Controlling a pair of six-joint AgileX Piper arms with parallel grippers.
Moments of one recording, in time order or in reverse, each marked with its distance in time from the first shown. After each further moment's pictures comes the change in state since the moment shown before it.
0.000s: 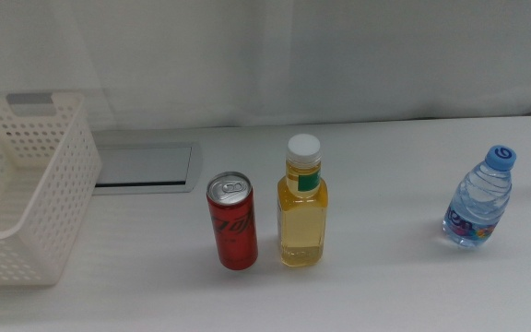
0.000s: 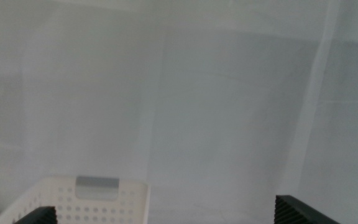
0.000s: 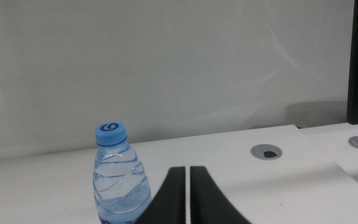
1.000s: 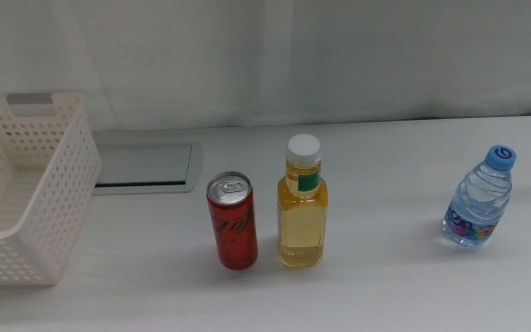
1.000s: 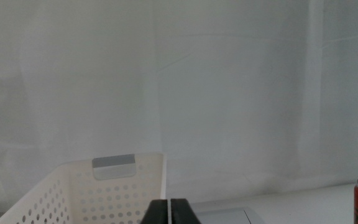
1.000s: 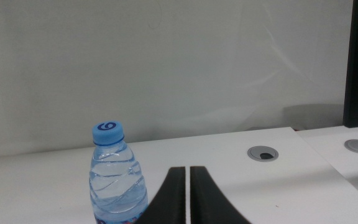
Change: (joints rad) left arm 0.000 -0.091 0.189 0.000 -0.100 0.204; right arm 0.000 0.000 0.000 -0.023 0.000 0.001
